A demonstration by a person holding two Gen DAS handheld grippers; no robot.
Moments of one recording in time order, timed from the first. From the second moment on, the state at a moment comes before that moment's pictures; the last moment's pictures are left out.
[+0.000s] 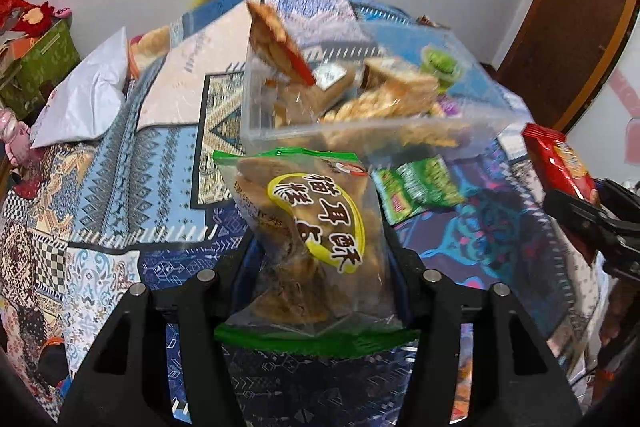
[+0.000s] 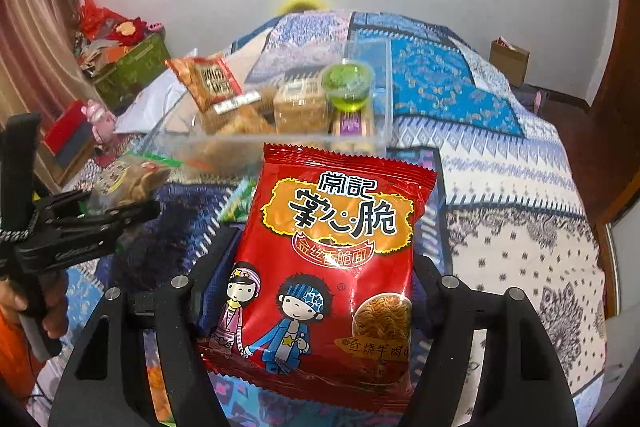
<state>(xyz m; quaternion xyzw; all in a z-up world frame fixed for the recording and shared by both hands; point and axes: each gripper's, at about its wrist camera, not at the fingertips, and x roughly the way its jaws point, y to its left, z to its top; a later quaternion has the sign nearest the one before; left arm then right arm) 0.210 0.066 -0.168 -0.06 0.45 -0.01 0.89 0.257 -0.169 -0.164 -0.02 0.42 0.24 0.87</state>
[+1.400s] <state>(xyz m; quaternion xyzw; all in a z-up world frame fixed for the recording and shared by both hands) 0.374 0.069 -0.155 -0.08 0.44 -0.04 0.89 0.395 -0.089 -0.172 -0.06 0.40 0.27 0.87</state>
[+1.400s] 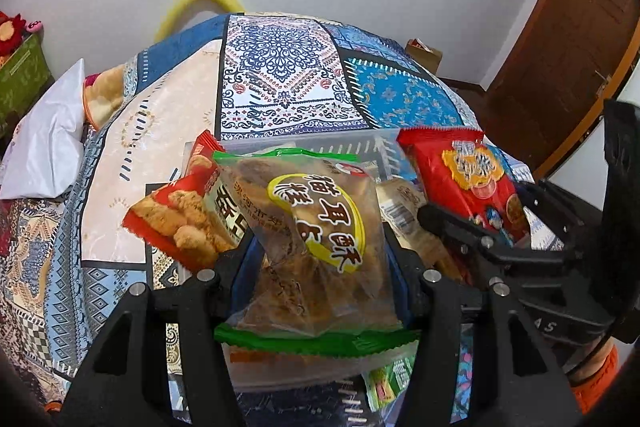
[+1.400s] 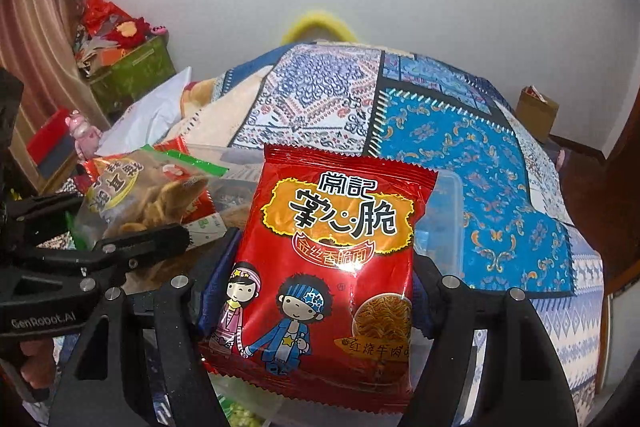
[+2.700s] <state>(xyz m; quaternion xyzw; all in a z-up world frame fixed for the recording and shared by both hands) 0.160 0.061 -0.099 -0.05 0.42 -0.03 0.91 0.219 -0.140 -0.129 -0.05 0.39 0.30 0.87</state>
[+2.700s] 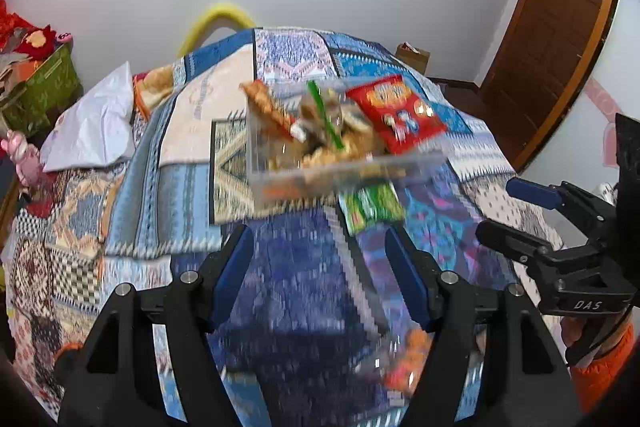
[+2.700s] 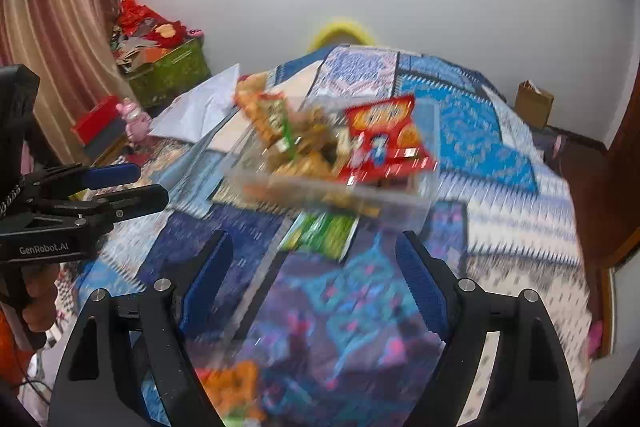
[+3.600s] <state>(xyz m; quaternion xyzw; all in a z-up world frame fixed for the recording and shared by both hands) 0.107 0.064 -0.165 -0.06 0.49 -0.04 0.87 0.137 -0.092 -0.233 -0.12 0.48 0.33 0.80</state>
